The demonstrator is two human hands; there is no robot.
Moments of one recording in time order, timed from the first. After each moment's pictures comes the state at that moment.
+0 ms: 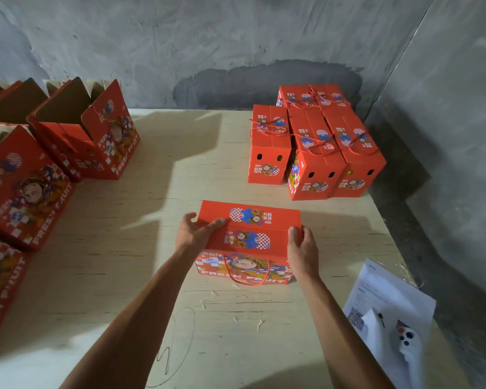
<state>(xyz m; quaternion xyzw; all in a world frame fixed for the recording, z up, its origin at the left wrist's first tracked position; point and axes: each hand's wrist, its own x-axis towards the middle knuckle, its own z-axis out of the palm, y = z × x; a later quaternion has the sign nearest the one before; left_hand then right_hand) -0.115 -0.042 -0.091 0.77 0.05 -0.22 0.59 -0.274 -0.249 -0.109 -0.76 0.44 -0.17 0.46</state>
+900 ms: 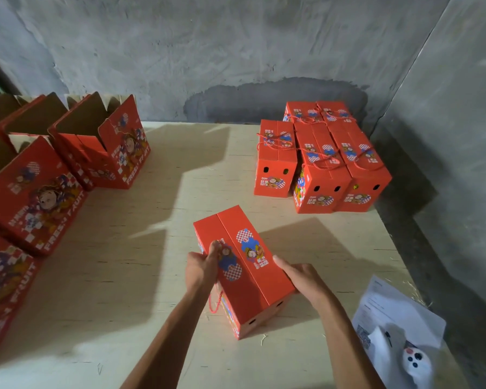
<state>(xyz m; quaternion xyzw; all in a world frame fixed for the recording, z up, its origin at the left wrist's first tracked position) -0.166 -0.035 -0.106 0.81 0.13 -0.16 0.55 -0.300 -0.252 -0.103 -0.77 0.32 0.09 0.54</state>
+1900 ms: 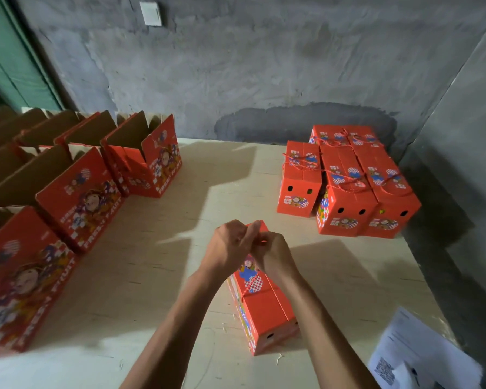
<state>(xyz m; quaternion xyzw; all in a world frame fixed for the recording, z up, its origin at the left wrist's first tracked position) -0.173 -0.027 0.038 0.86 -0.21 -0.04 0.46 -0.217 -0.149 0.005 -0.80 0.17 -0.03 0.58</state>
